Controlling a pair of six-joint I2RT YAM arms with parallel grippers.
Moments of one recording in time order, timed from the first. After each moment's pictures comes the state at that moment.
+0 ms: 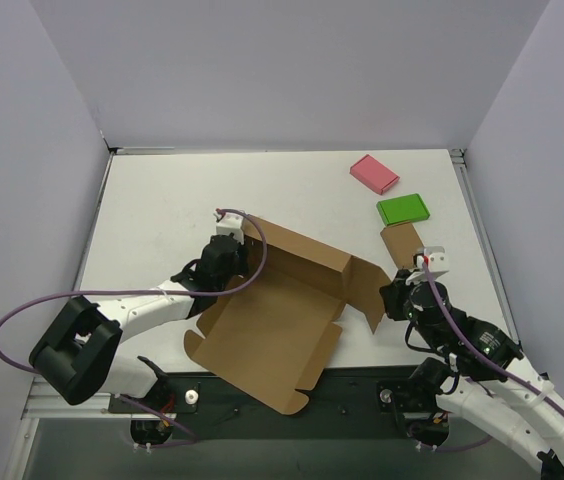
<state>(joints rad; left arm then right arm) -0.67 1.37 0.62 0.28 -0.37 -0.32 0.77 0.48 0.66 -0.73 0.46 0.48</state>
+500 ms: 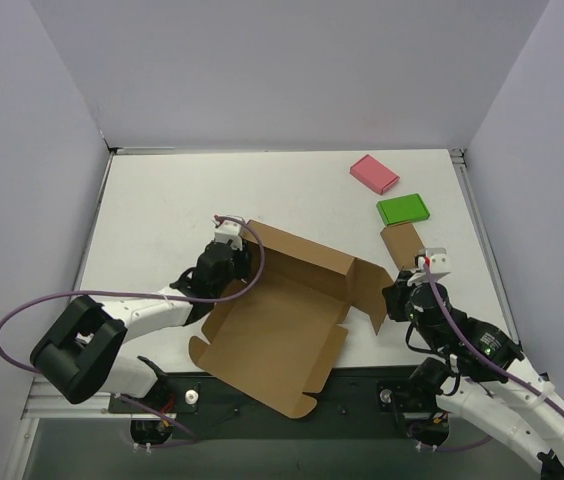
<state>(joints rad) -0.66 1.37 0.54 0.43 -0.31 -0.31 0.77 0.48 0.66 -0.75 0.47 0.49</state>
